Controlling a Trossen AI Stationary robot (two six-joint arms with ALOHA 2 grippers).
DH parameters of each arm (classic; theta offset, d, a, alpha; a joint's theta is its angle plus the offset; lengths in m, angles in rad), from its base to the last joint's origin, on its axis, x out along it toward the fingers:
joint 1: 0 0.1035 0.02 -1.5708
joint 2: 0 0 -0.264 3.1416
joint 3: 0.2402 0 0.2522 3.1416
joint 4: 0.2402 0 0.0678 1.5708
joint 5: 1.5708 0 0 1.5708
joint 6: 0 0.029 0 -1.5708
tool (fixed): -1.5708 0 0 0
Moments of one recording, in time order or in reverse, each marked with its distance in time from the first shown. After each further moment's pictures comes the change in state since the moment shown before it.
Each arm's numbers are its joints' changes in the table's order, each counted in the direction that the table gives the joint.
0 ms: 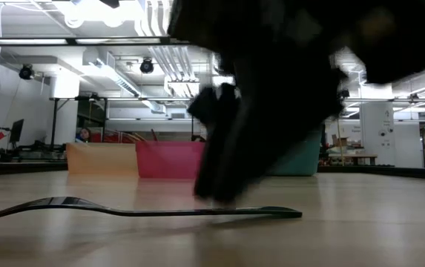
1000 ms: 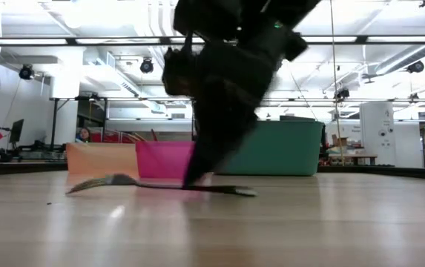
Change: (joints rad) left arm 0.063 -0.324 0.011 -0.098 0.191 0.296; right arm -0.192 0.025 -0.008 0.038 0.034 0.172
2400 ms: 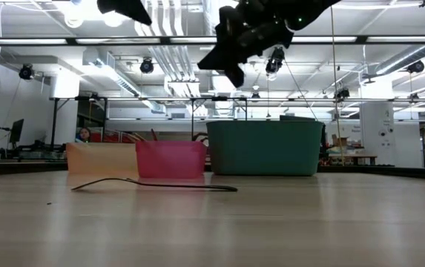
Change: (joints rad) left arm 0.675 0.037 -0.039 -0.182 -0.251 0.291; right arm -0.650 -0.390 0.005 -0.111 0.381 -0.037
